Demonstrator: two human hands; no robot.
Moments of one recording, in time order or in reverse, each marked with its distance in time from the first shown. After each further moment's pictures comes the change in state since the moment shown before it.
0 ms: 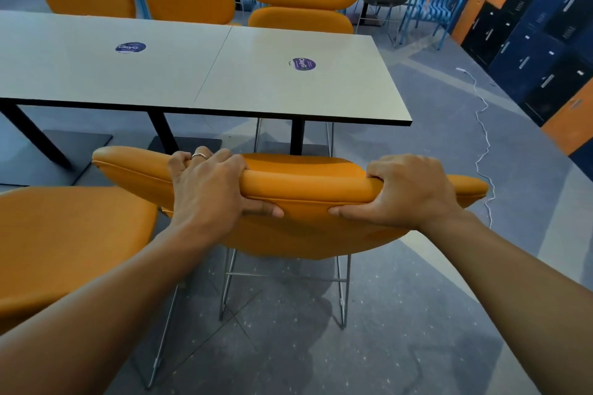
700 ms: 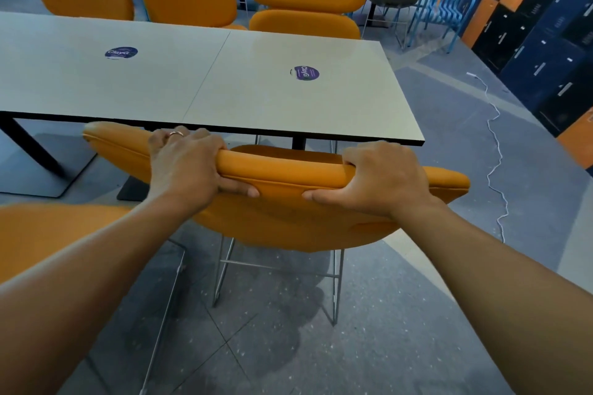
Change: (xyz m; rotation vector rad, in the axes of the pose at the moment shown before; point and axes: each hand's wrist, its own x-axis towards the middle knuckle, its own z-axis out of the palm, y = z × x) left_hand 0.131 -0.034 0.028 0.027 0.031 -0.033; right_hand 0.119 0.026 0.040 0.061 -0.083 -0.021
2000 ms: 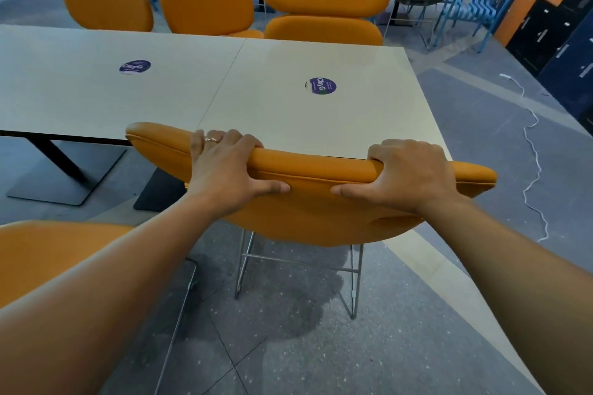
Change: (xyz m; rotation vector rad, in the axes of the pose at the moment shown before) left_hand 0.101 0.022 0.024 -0.126 -0.094 -0.027; right_hand 0.092 0.076 0.025 -0.004 -0.061 0.072
